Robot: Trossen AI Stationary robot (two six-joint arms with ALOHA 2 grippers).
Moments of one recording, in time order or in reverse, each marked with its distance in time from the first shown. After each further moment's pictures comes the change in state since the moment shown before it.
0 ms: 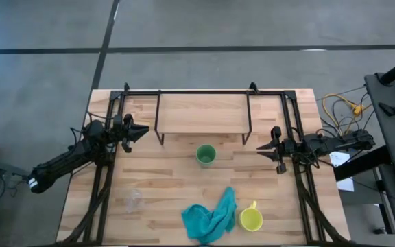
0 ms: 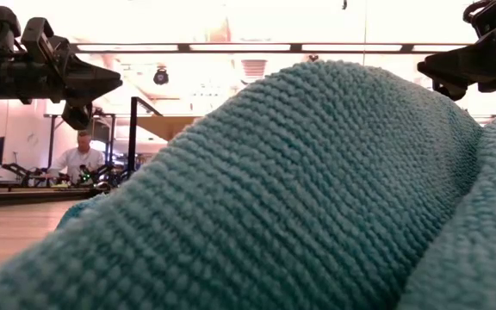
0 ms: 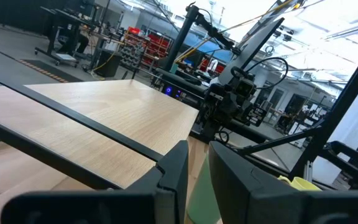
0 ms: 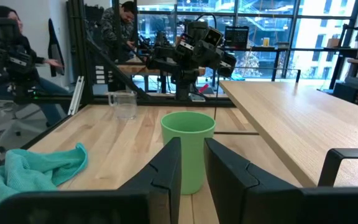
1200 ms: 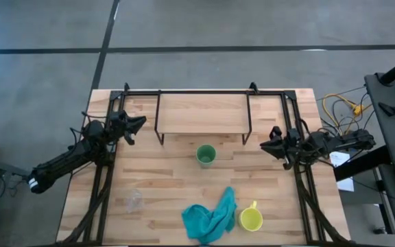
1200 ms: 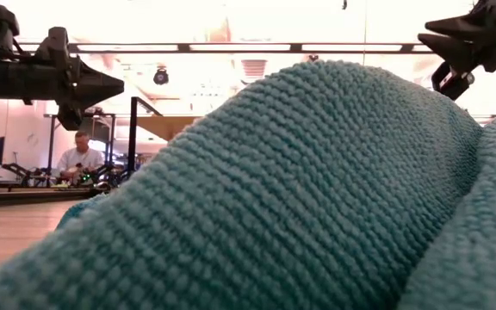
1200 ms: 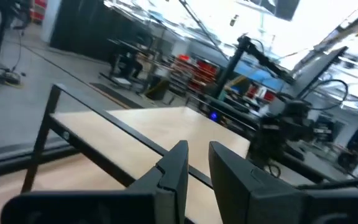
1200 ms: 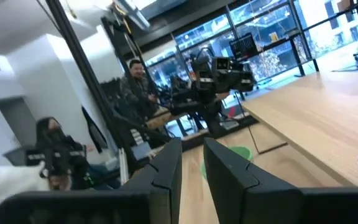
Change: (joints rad) left arm 0.000 -0.002 0.000 0.020 -0.255 0.006; right arm 0.000 0.010 0.013 0.177 0.004 0.424
